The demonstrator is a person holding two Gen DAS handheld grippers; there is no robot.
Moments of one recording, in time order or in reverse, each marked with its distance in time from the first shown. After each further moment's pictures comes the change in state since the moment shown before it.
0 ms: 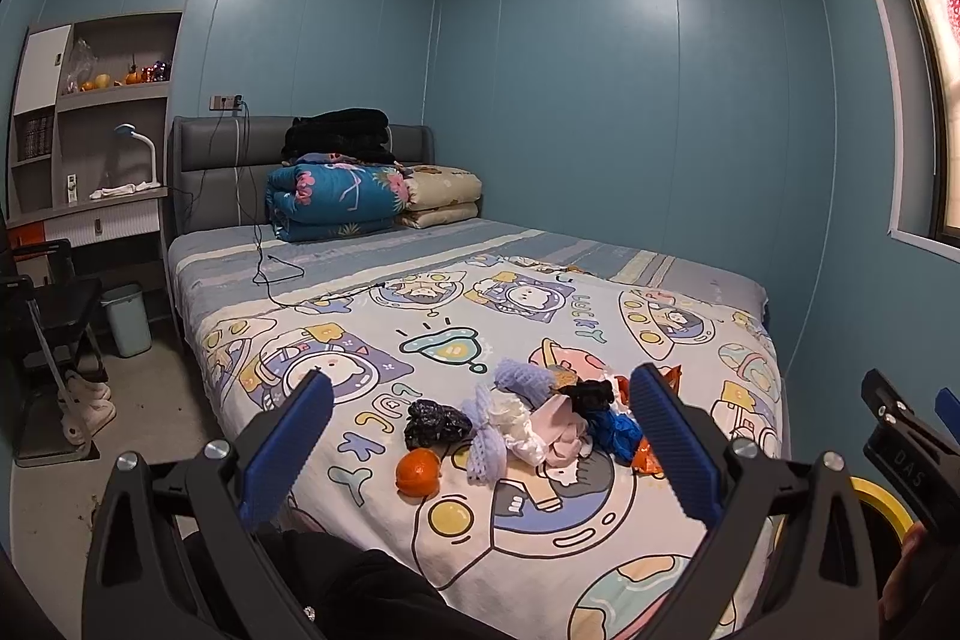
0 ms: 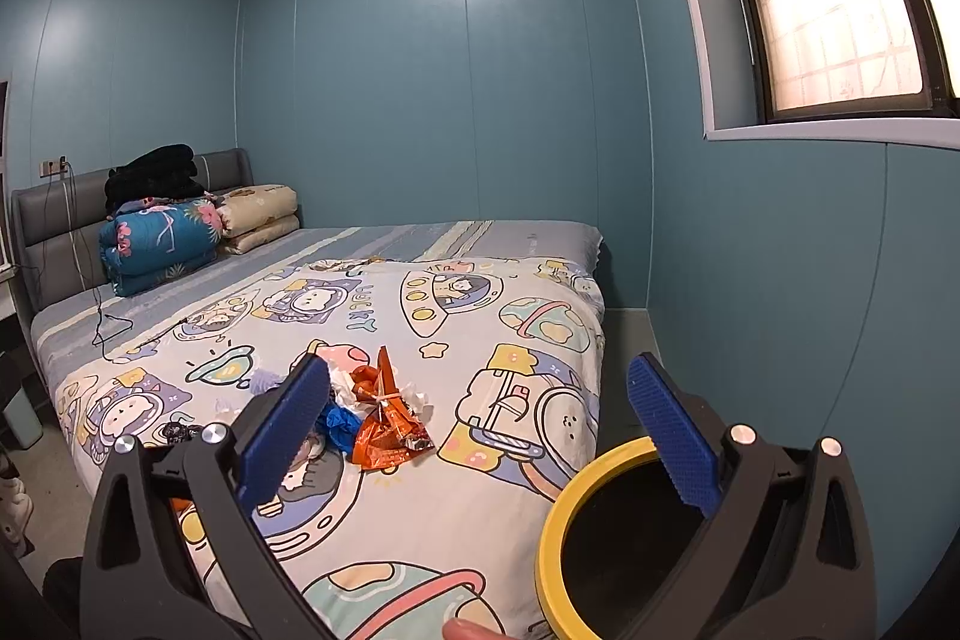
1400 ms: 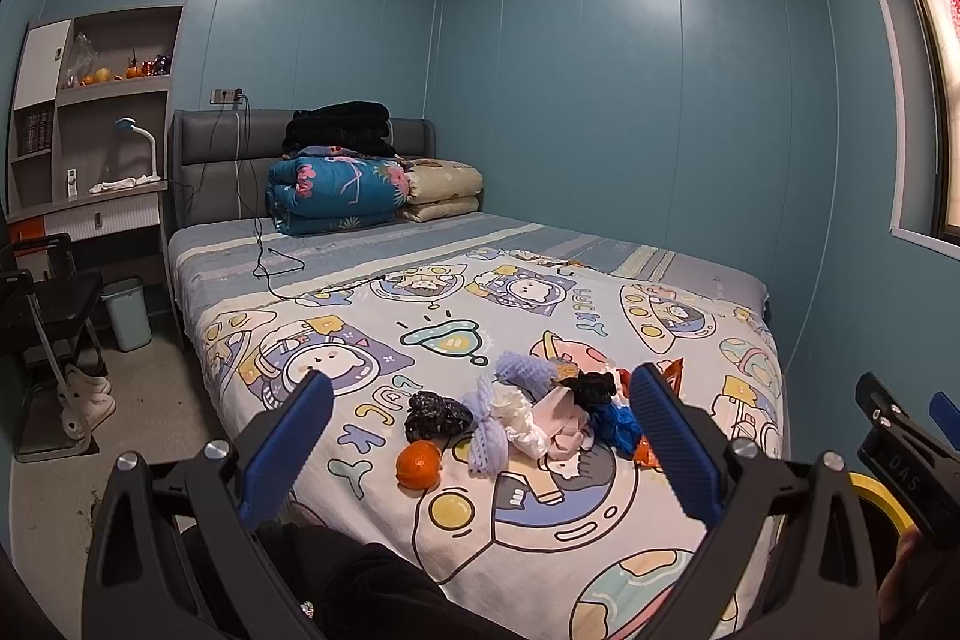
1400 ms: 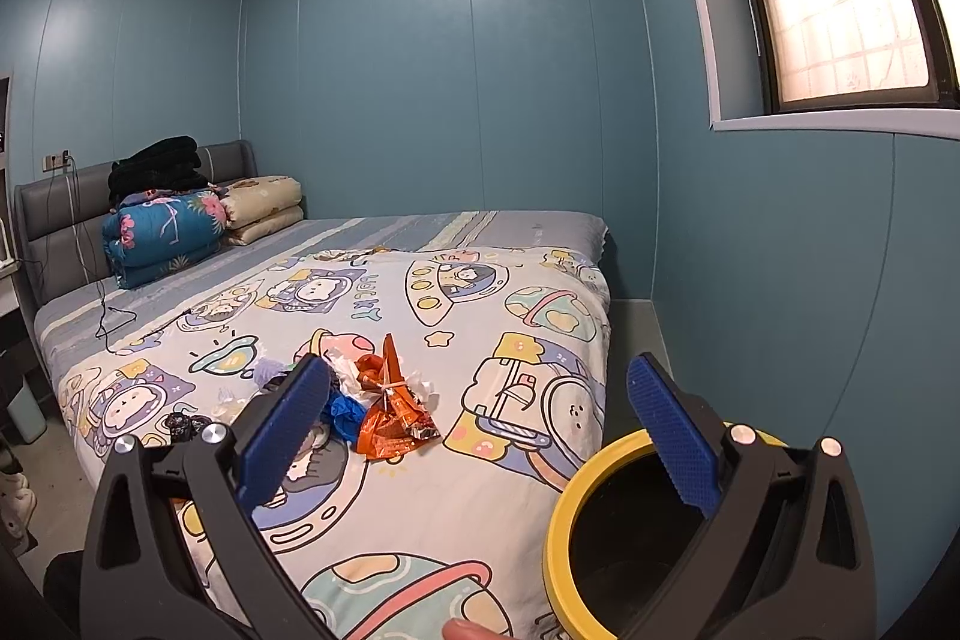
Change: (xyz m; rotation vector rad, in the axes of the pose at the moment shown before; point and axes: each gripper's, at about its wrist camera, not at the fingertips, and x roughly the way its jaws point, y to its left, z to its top) left arm 0.002 0.003 -0.003 -0.003 0.011 0.001; right arm 0.002 0.001 -0.002 -0.001 0.024 0.010
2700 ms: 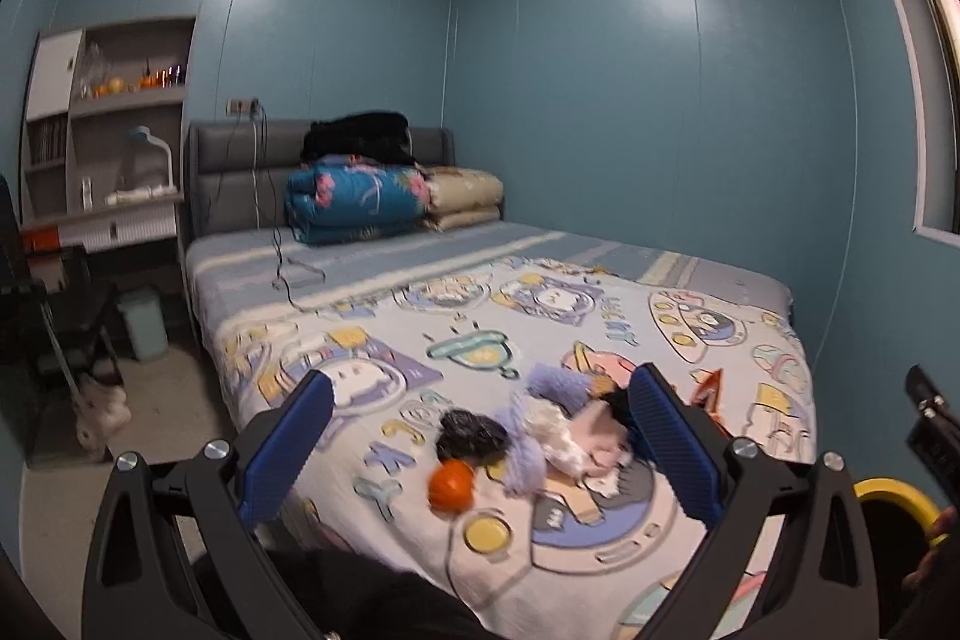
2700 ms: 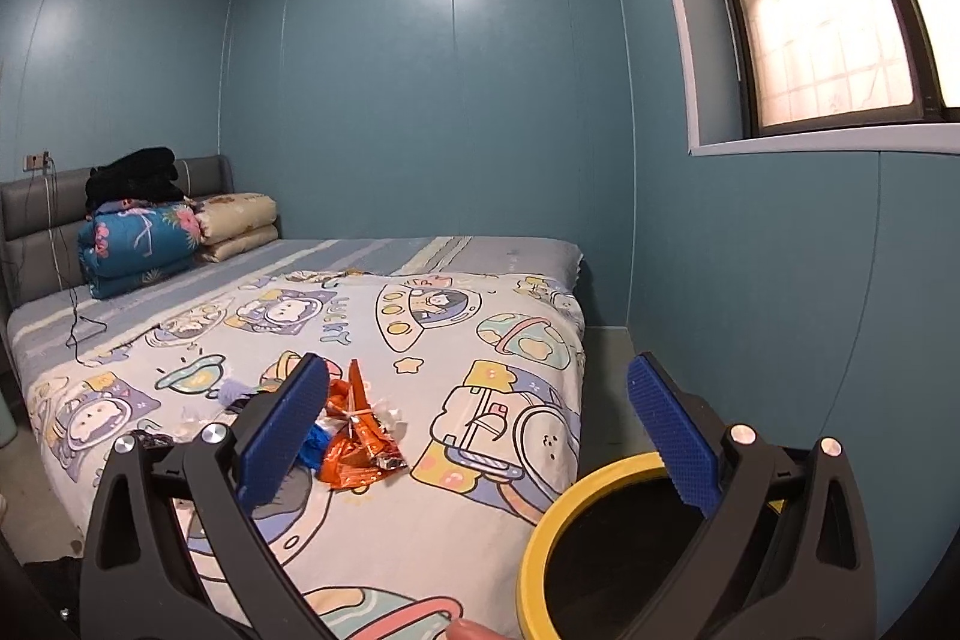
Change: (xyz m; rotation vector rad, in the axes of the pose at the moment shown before) left arm 0.030 0.016 -0.002 0.026 -0.048 0.055; right arm 0.021 -0.002 -0.001 -0.023 -0.064 -0.059
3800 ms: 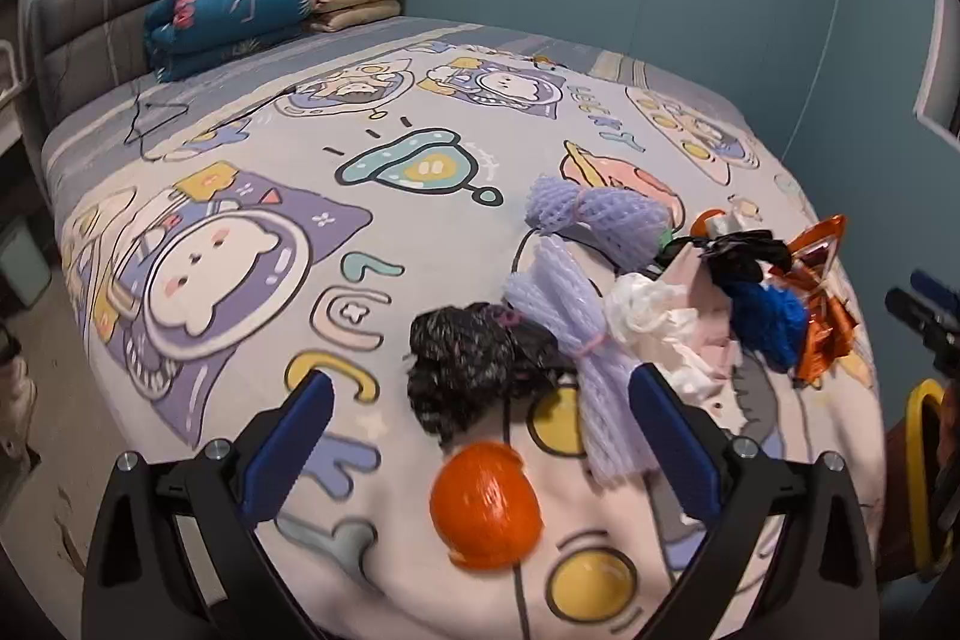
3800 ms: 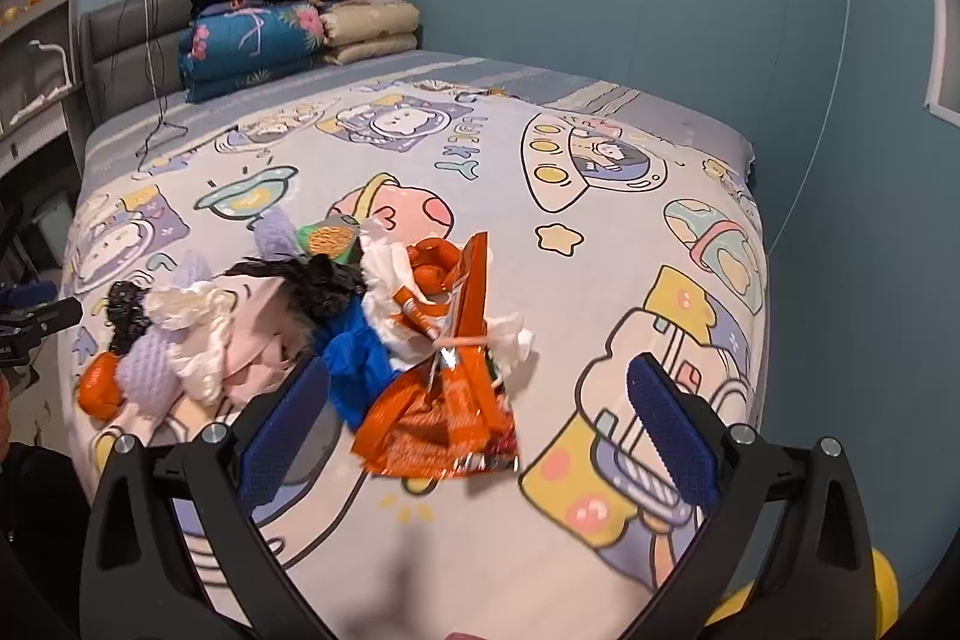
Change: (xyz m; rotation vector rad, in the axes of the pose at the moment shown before) left arm 0.268 0.047 -0.069 0.085 0.543 -0.282; right arm 0.221 0.087 -0.043 -0.269 0.428 0.328
